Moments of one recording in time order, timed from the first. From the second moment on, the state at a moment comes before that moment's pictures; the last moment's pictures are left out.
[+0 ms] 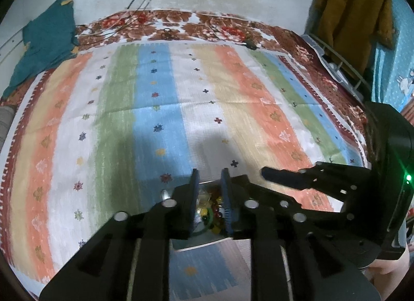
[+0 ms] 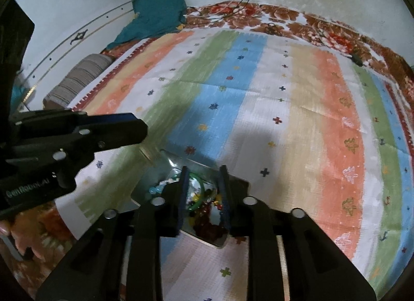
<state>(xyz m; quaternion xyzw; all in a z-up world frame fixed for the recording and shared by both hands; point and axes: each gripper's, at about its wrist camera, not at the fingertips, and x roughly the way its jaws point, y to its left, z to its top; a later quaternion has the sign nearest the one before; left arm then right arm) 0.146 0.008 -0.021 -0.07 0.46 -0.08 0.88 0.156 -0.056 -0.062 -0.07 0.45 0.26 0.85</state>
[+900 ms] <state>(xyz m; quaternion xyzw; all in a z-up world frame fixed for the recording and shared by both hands) 0.077 0.013 -0.010 -0.08 0.43 -0.09 0.89 0.098 -0.101 -0.041 -0.04 0.41 0.27 0.87</state>
